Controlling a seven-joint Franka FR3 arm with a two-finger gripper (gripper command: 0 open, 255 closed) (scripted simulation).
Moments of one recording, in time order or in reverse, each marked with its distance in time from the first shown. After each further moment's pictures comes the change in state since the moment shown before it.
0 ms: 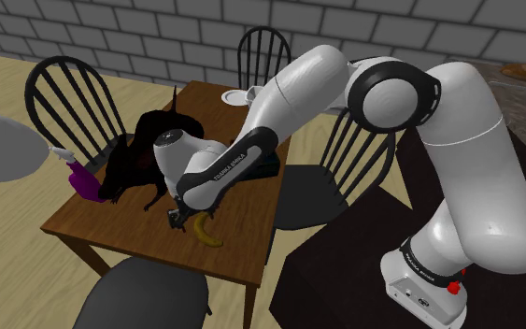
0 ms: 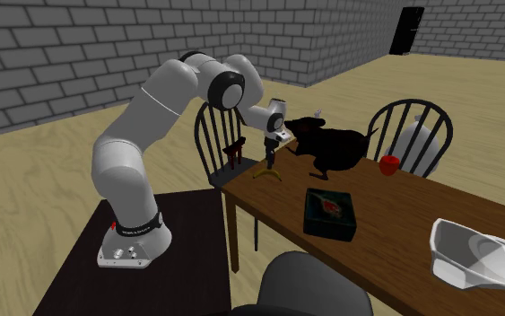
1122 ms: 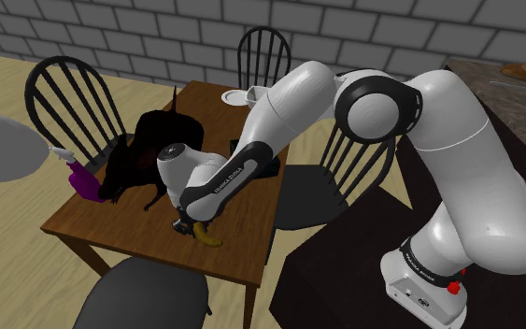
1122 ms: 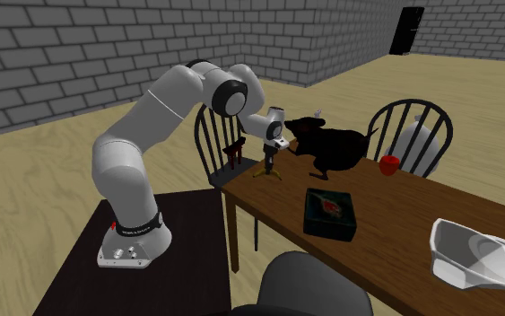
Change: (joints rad) arm 0.023 0.078 -0.022 0.027 -0.021 0.052 0.015
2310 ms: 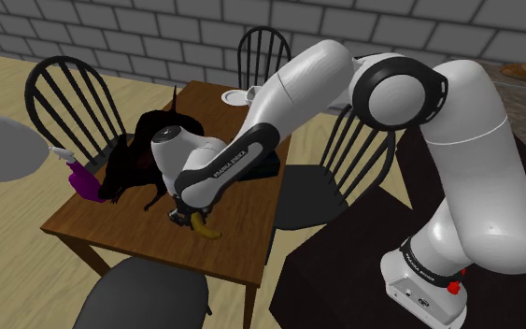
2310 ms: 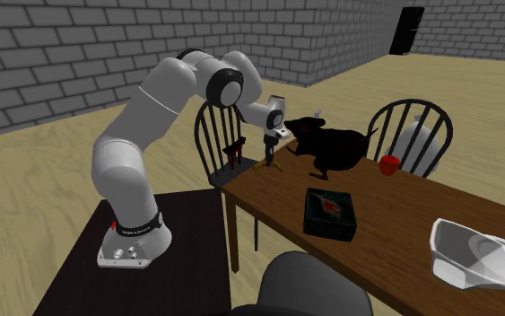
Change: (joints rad) arm -0.023 -0.104 0.030 -0.034 0.027 -0.070 -0.011
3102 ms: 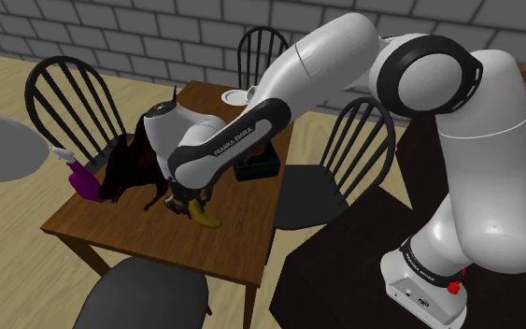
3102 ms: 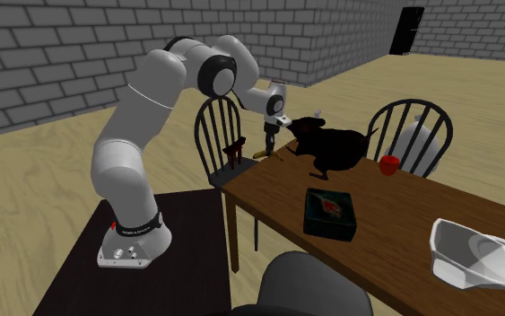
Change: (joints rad) arm -0.027 -0.117 0.034 -0.019 0.038 -0.095 -0.018
